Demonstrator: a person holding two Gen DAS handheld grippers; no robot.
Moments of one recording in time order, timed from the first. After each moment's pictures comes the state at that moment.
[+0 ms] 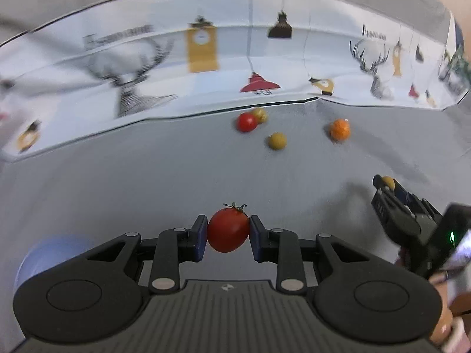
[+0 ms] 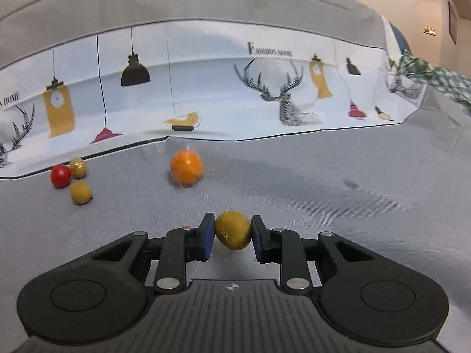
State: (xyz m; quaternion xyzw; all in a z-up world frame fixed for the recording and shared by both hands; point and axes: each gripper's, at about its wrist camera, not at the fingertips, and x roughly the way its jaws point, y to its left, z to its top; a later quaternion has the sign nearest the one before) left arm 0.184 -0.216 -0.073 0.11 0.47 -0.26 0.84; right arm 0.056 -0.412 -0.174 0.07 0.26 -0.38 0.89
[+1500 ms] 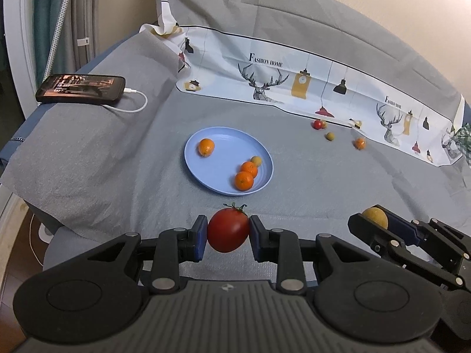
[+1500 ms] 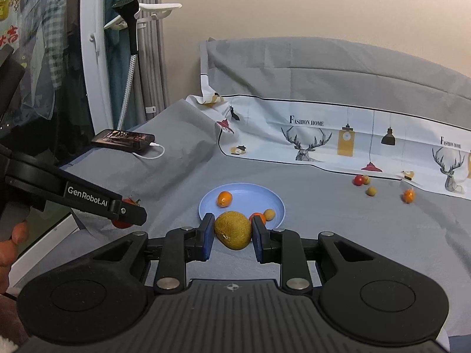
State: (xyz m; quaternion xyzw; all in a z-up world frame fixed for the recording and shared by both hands) left arm -0.075 0.090 0.026 -0.02 0.42 -0.15 0.90; right arm -0.157 -0.044 0.020 0.00 0.27 0.03 0.96
